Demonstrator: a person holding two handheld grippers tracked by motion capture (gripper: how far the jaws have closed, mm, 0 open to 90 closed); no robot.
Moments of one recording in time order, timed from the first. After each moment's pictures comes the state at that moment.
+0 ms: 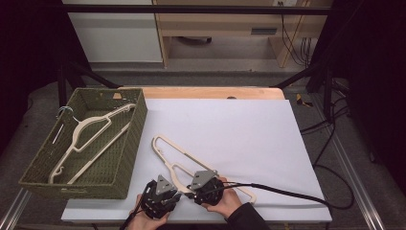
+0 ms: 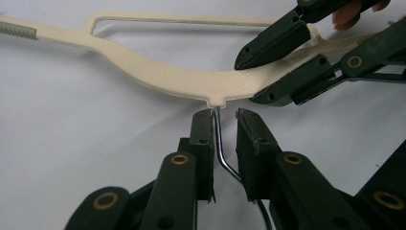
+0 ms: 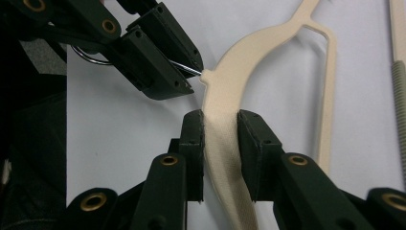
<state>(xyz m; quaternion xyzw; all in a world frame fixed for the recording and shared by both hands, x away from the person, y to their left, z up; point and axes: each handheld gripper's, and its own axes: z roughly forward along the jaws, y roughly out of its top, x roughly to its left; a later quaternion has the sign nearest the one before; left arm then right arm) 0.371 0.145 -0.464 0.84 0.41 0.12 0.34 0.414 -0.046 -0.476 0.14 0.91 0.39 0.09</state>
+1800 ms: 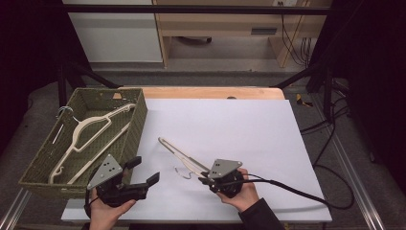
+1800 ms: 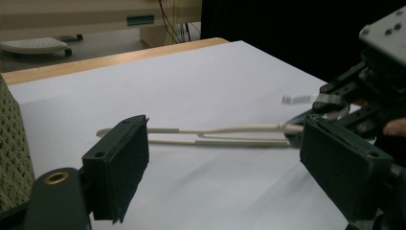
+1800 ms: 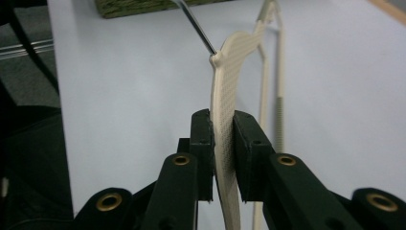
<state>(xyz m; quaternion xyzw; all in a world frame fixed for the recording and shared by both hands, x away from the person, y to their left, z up) 0.369 0.225 -0.373 0.74 0.36 0.19 0.54 0.411 -0.095 -0.417 0.18 0.88 0.42 0.16</state>
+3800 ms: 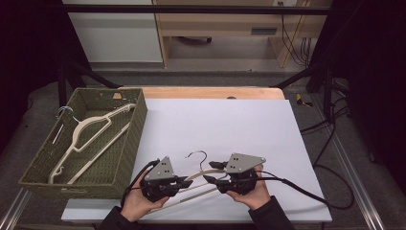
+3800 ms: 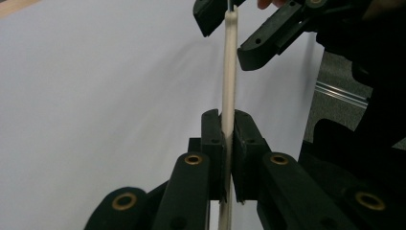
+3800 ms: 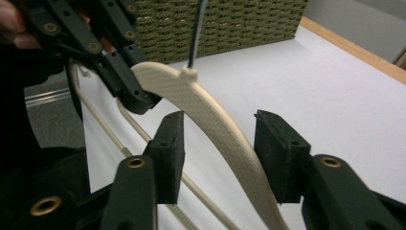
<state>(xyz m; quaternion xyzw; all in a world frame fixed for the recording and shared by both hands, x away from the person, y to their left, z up) 0.394 0.140 -0.390 0.86 0.20 0.07 0.46 0.407 -0.121 -0.393 0.18 0.84 0.50 0.14</state>
